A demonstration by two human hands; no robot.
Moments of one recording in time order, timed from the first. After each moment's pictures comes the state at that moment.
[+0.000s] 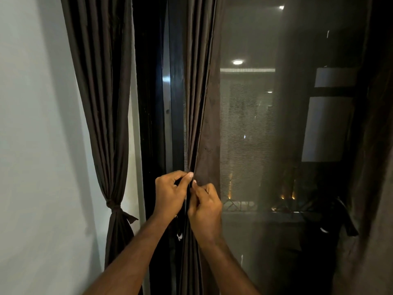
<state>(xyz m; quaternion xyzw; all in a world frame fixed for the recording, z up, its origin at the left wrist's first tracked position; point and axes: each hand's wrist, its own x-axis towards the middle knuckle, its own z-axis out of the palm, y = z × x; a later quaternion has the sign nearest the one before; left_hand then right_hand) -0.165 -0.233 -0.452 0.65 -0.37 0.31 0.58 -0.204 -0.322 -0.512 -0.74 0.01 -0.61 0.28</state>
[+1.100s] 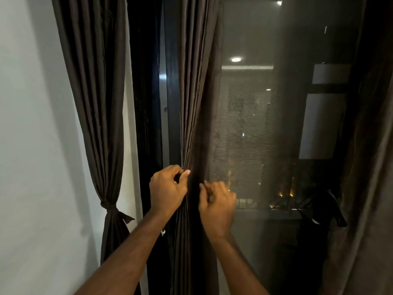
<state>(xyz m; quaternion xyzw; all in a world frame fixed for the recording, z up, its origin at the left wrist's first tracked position) -0.143 -0.228 -0.451 0.70 -0.35 0.38 0.49 -0.215 -0.339 -0.504 -0.72 0.10 -0.64 0.23</state>
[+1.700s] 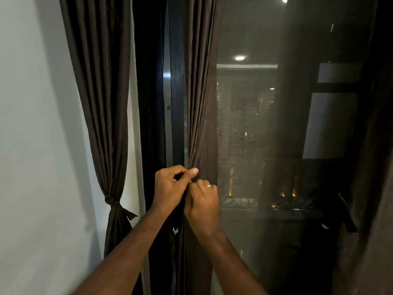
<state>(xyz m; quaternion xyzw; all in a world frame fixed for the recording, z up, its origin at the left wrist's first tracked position) -0.150 -0.225 -0.447 0.65 -0.39 0.26 0.60 -0.197 -0.315 -0.503 -0.78 -0.01 -0.61 0.11</state>
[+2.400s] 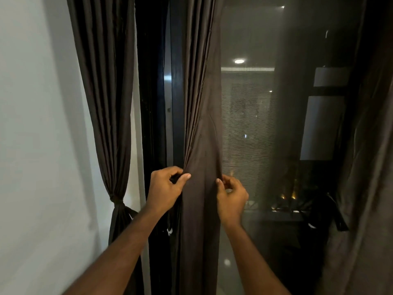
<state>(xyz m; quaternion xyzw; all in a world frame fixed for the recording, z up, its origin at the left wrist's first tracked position) -0.151 -0.199 -0.444 0.69 -0.40 0.31 0.52 -0.209 -0.366 -0.494 -0.65 0.15 -0.59 0.47</state>
